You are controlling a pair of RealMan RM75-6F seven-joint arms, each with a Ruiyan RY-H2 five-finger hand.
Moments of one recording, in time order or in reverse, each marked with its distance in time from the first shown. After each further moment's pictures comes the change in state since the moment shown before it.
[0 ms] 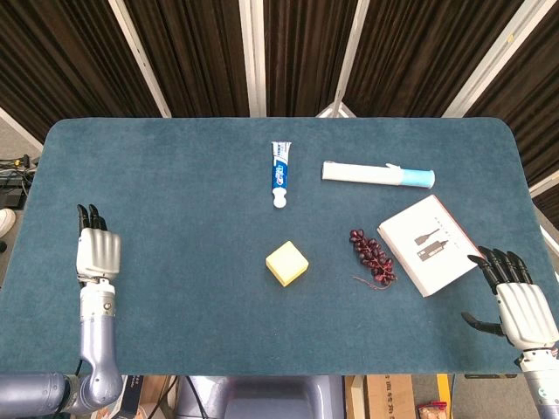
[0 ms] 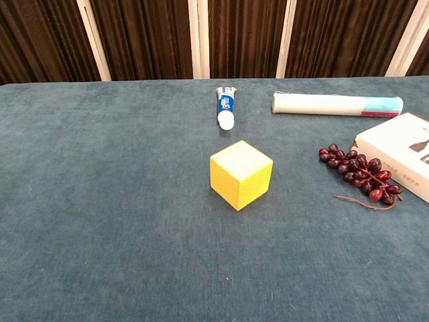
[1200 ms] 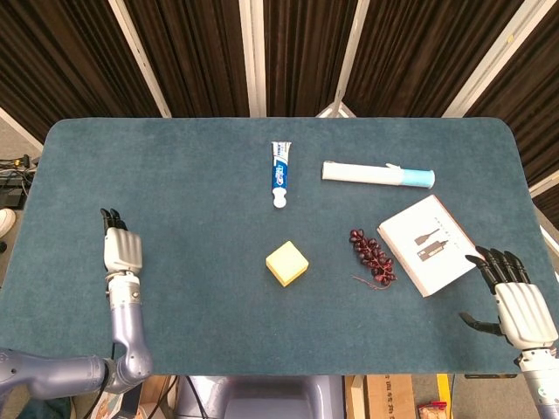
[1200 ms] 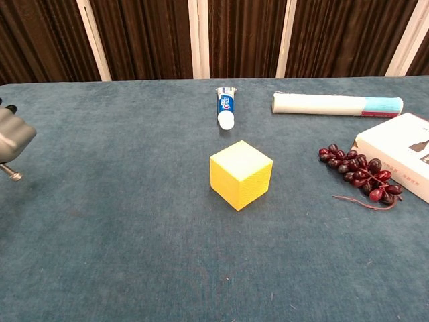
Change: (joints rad) left arm -0.077 -0.209 -0.063 0.275 -0.127 -0.086 0.045; right arm 0.005 -0.002 -0.005 0.011 -0.012 -0.003 0.029
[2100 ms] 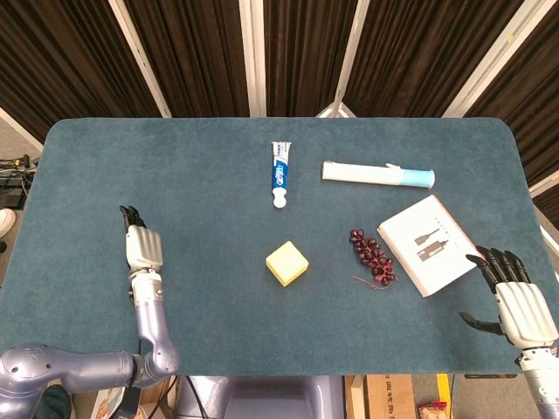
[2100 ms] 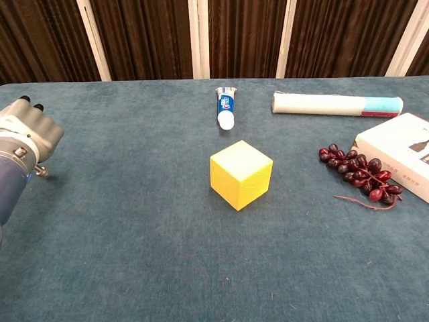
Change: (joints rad) left arm -0.065 -0.131 -0.050 0.097 -0.026 0.042 0.089; right arm 0.003 0.001 -0.001 0.007 -0.002 -0.002 0.016
